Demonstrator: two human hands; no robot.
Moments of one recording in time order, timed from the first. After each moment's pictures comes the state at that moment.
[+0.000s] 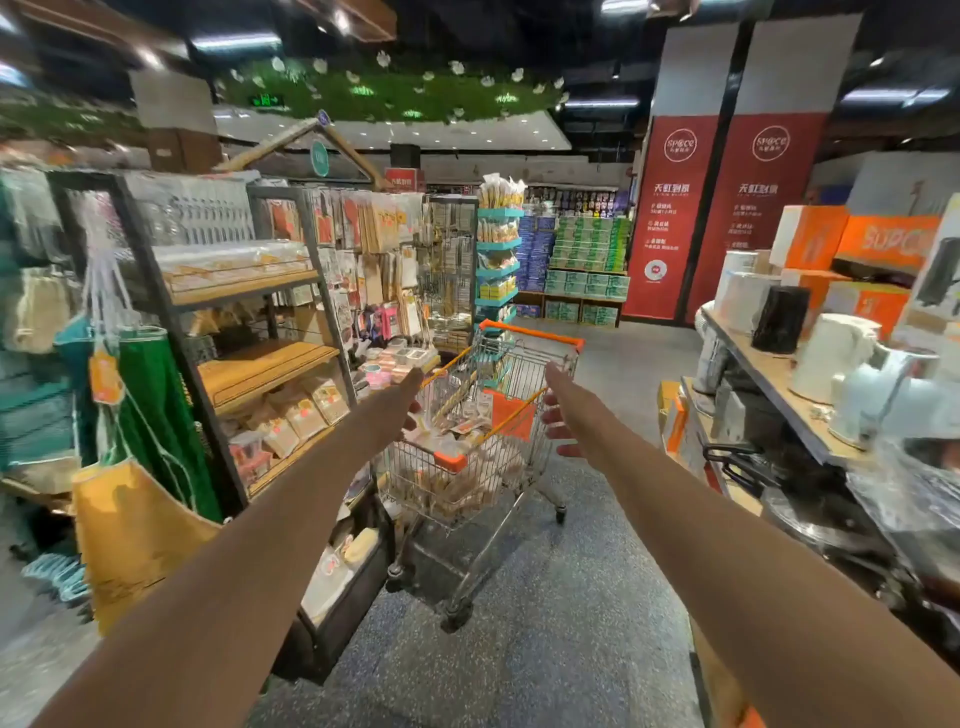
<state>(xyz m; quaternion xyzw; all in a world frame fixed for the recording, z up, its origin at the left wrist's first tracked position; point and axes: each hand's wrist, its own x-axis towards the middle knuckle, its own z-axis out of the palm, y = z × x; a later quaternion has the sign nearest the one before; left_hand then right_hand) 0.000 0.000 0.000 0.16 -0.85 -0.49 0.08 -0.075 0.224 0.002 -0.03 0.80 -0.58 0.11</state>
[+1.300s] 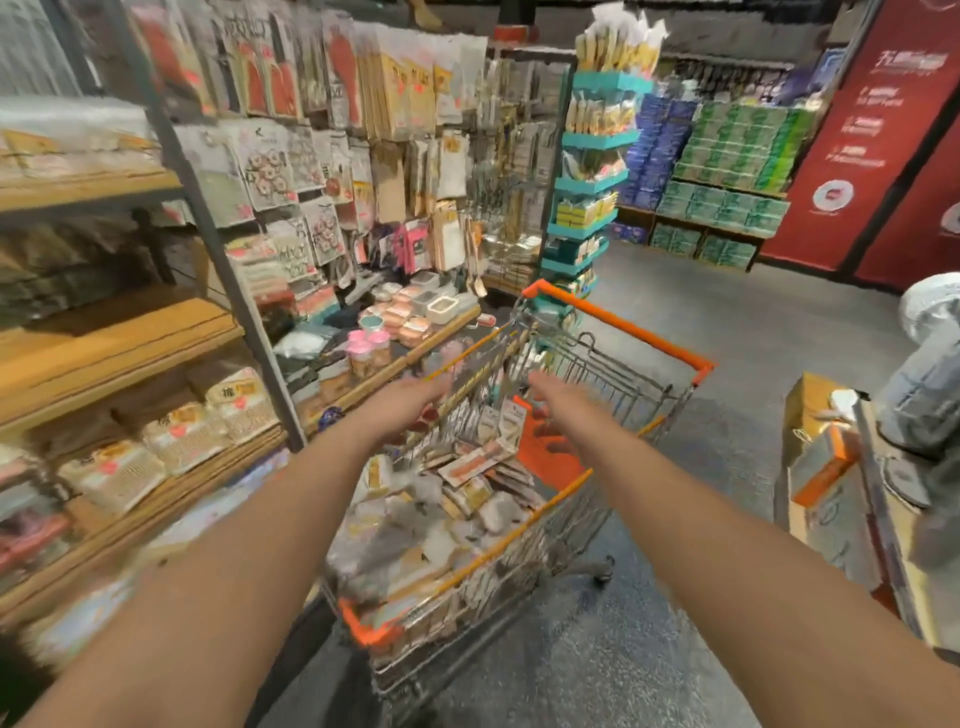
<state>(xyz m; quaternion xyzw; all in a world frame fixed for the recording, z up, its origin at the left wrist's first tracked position) -0.660 -0.113 -0.122 0.30 -0.79 -0.53 0.01 -0.779 0.068 -0.129 -0.06 0.80 -0.53 0.29</state>
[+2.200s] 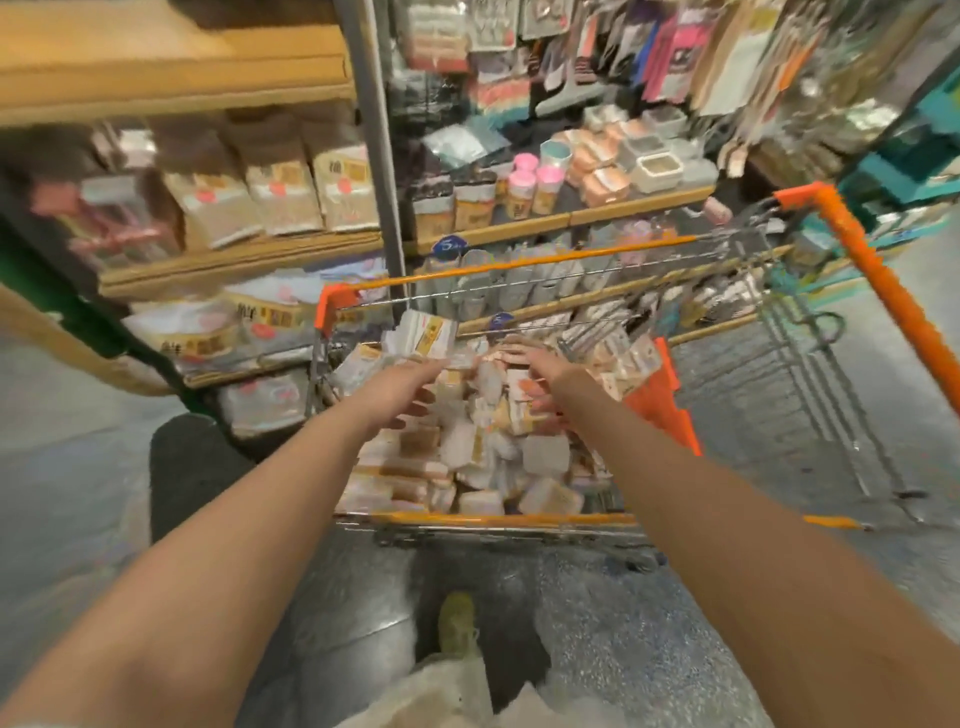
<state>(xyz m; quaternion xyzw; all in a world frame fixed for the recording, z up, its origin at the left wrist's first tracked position) -0.712 -0.122 -0.309 0.57 -0.55 -0.61 0.04 -0.913 -0.053 -0.296 -0.16 0.77 -0.29 0.54</state>
